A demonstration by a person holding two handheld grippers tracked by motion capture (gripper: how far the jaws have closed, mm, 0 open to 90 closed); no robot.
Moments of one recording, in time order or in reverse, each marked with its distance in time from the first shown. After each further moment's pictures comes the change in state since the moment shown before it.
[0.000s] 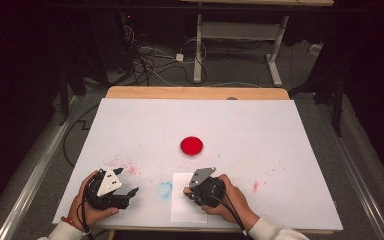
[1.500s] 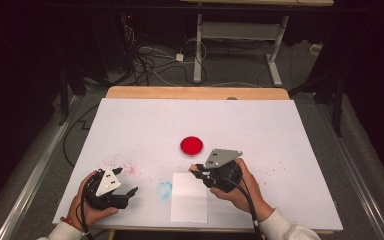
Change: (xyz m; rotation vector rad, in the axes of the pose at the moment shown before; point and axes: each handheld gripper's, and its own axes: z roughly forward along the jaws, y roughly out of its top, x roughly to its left) left arm 0.001 -0.001 -0.001 -0.011 -0.002 -0.010; right arm -0.021 0.017 -0.064 -0.221 -0.089 0.045
